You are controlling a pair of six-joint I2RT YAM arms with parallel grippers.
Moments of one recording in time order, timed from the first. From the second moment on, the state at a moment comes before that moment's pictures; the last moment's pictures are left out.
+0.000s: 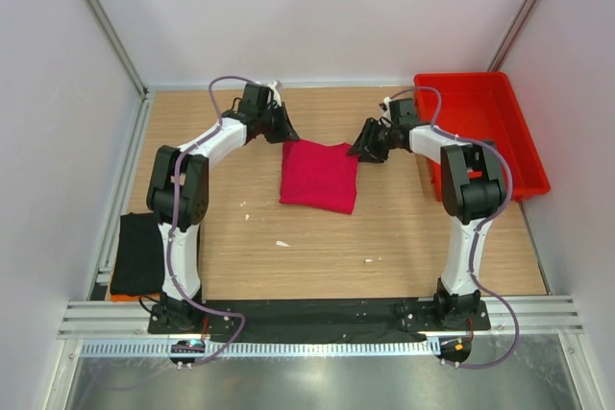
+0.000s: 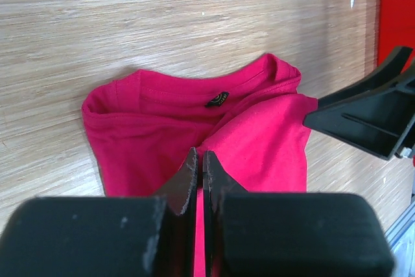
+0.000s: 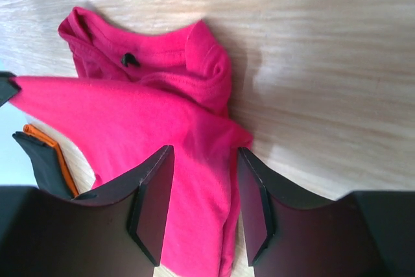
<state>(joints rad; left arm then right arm) -0.34 2.08 1.60 -0.26 0.36 -0.50 0.18 2.05 1.37 -0.25 -0.51 0.56</state>
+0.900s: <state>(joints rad) -0.34 2.07 1.56 -0.26 0.36 -0.50 0.19 2.08 1.41 -0.27 -0.50 0.52</state>
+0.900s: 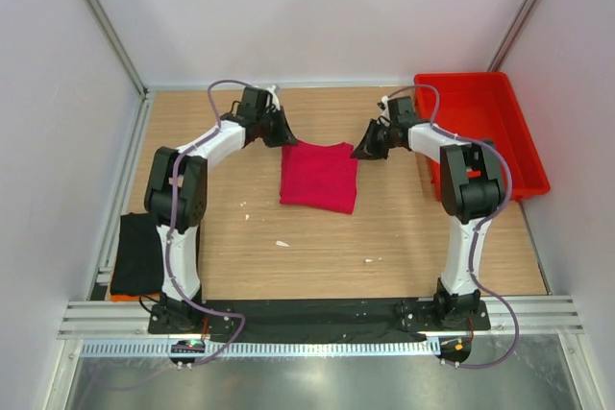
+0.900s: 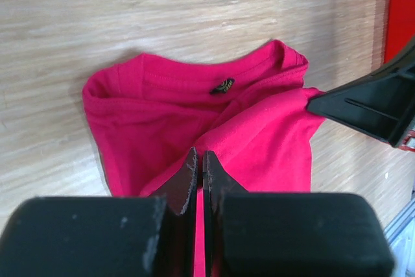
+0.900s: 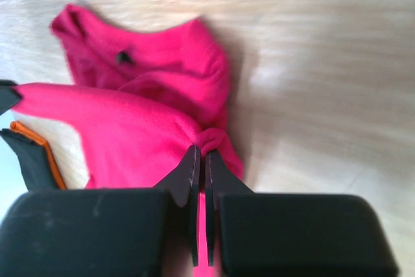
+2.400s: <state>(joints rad) -0.26 2.03 1.70 -0.43 0.31 -0.58 0.25 2.09 1.73 -0.41 -0.38 0.49</state>
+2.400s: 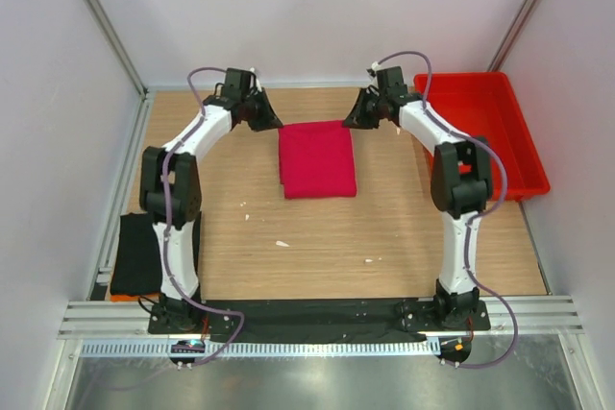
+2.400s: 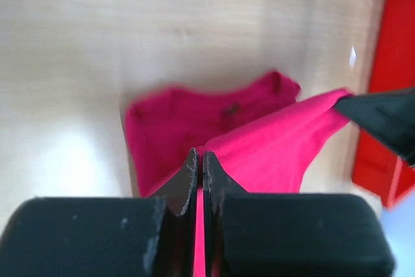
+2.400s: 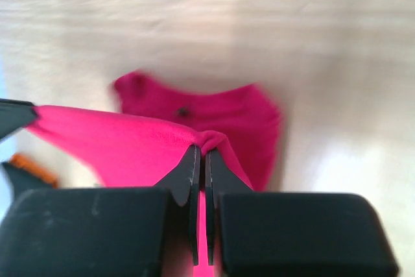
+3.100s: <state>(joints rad) -0.19 2.43 2.10 -0.55 0.19 -0.54 0.15 2.52 2.20 -0.54 -0.30 0.44</state>
